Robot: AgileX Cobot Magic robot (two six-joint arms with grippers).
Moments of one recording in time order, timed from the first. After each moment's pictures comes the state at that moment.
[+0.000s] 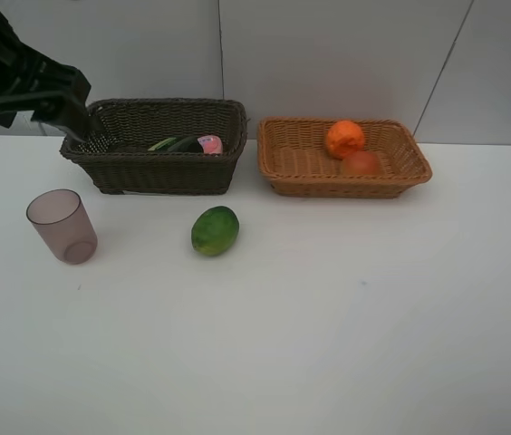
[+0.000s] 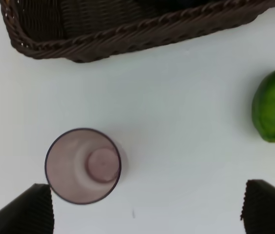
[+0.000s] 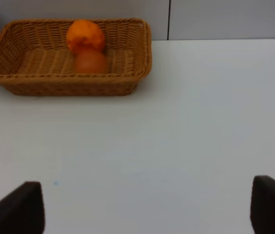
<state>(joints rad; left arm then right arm) -0.41 1.33 -1.09 0.24 0.84 -0.31 0.02 0.00 -0.53 -0.05 1.06 0.04</state>
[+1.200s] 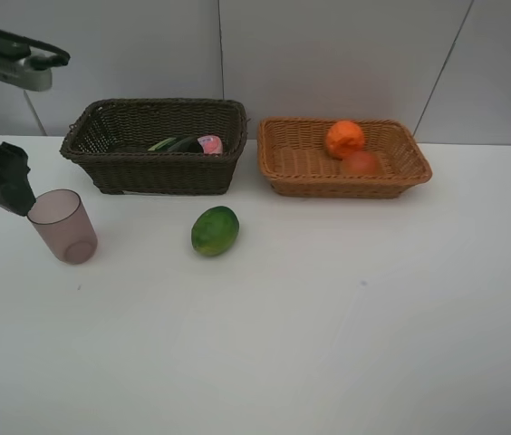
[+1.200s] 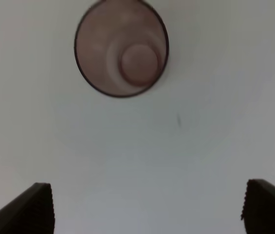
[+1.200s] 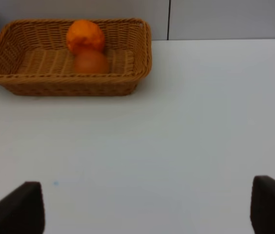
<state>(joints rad) -0.28 1.27 -0.91 0.20 0.90 -0.10 0.02 0.00 -0.53 -0.05 1.06 0.04</state>
